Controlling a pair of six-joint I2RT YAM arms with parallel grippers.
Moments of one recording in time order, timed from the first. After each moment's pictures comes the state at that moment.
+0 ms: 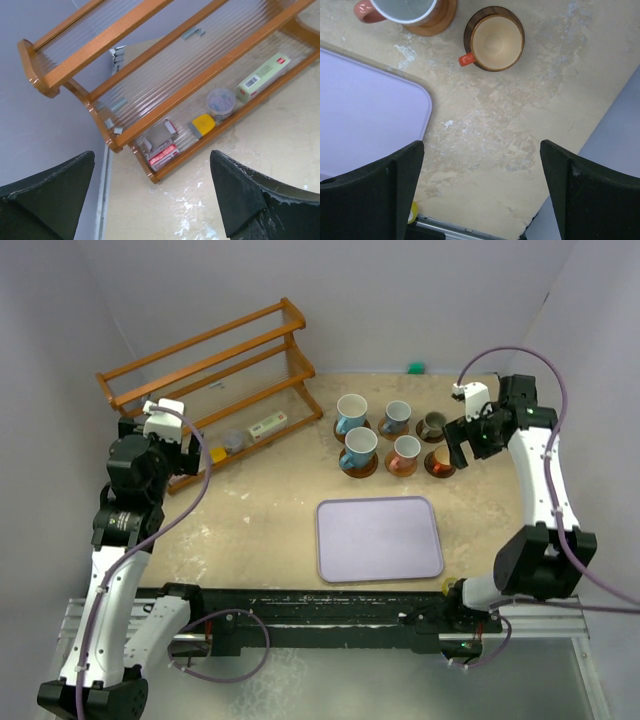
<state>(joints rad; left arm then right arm) -0.08 0.78 0.98 -0.44 -0.17 0.26 -0.16 1.51 1.46 -1.02 -0.20 -0.56</state>
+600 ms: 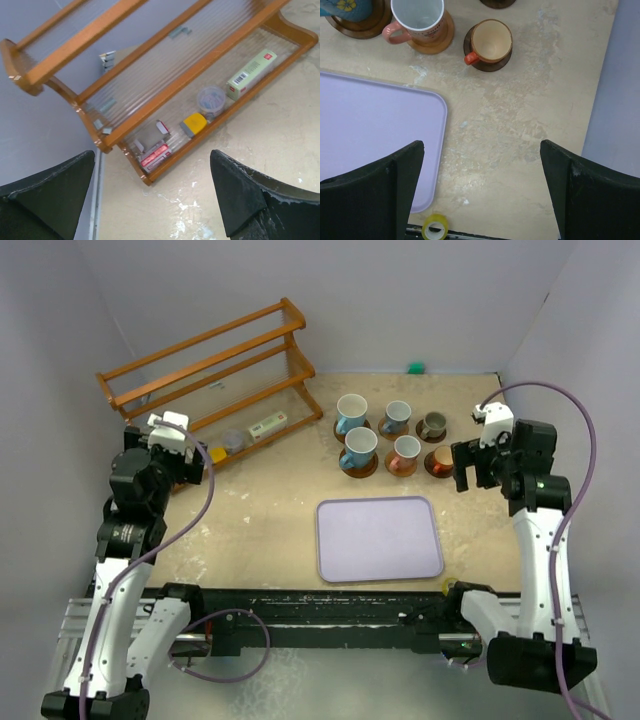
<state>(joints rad) -0.08 0.70 0.89 -0.40 -0.13 0.29 -0.16 1.00 1.15 -0.89 -0.17 -0.36</state>
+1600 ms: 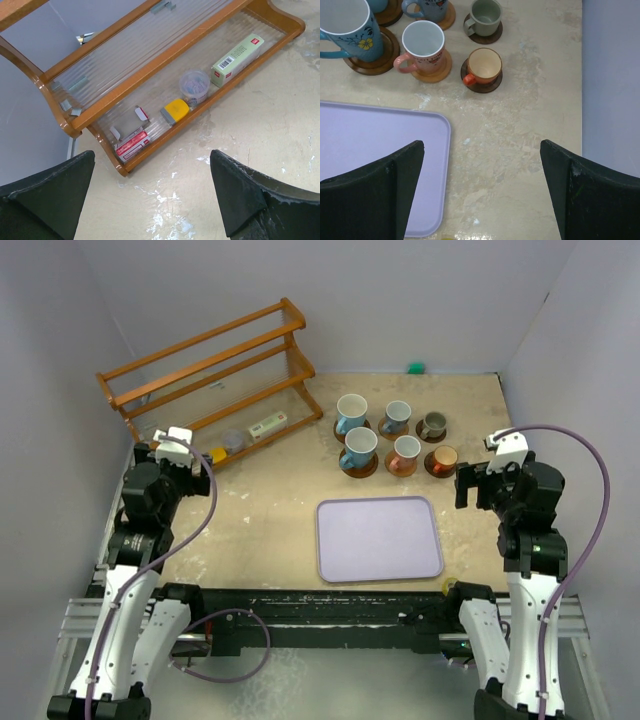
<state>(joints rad) -0.08 0.64 0.72 -0.33 -0.09 0.20 -0.16 0.64 0.93 -0.74 -0.15 -0.24</state>
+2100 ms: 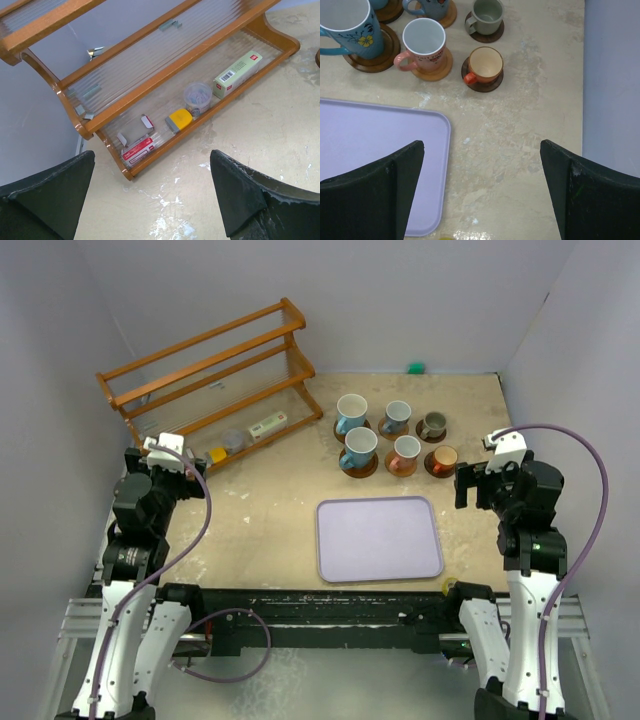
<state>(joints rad) -0.06 0.55 0.72 -0.34 -0.08 0.20 -0.16 0.65 0.93 -0.74 -0.16 -0.26</state>
